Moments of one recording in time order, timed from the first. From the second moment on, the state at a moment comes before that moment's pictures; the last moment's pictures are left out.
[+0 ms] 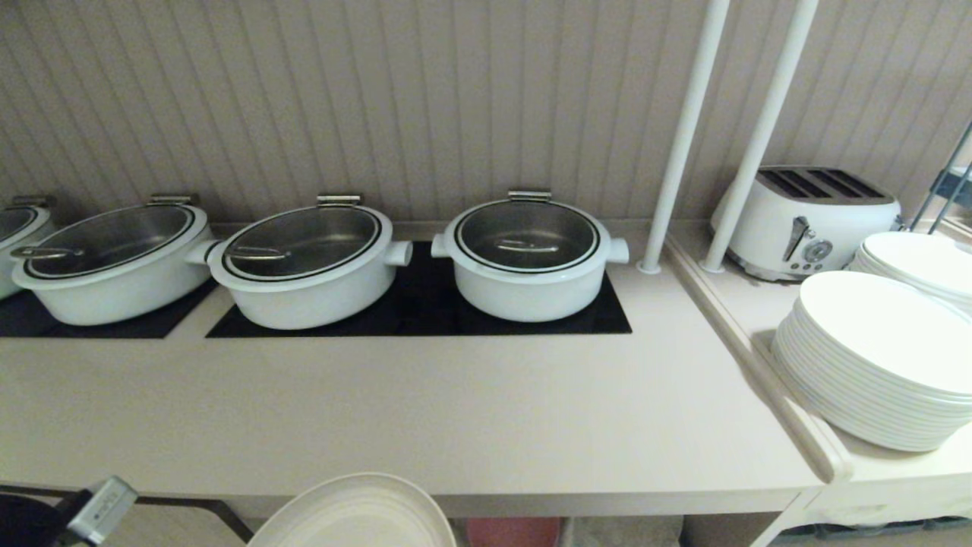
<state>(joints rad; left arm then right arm) -0.43 0.99 -0.23 0.11 -0.02 -0.72 0.00 0.00 0.00 0.00 -0.04 0.06</state>
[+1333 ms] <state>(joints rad) -0.50 0.78 -0.20 0.29 -0.07 -0.72 0.00 0.00 0.00 0.00 -0.04 0.06</state>
